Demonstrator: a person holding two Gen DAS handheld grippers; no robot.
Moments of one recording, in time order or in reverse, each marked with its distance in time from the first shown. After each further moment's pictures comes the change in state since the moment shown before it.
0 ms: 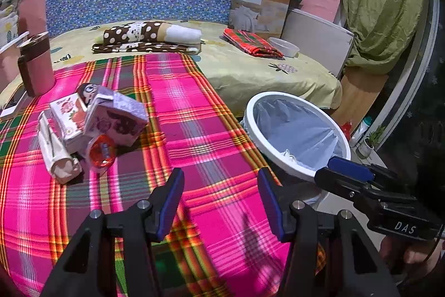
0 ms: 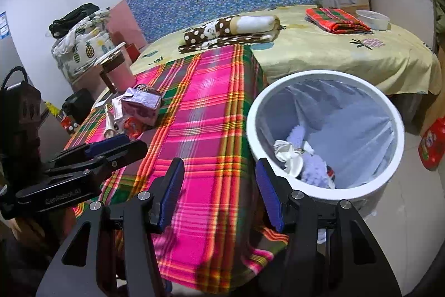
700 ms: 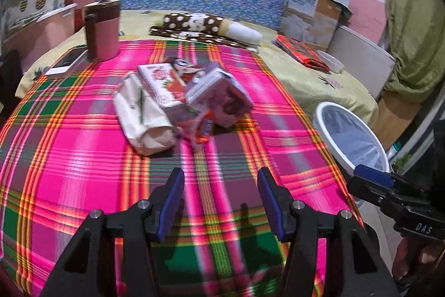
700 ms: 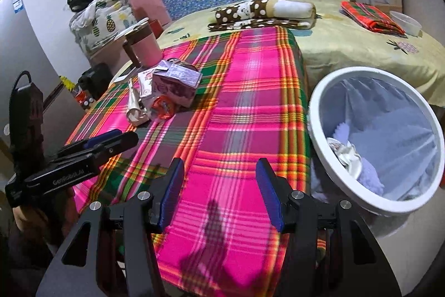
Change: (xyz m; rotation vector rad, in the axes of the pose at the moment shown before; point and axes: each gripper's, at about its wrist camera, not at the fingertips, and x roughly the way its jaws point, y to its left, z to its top) left arm -0.023 0.091 -0.025 -0.172 -0.010 0.159; right arm 0.031 0.047 0.000 -0.100 0.090 0.082
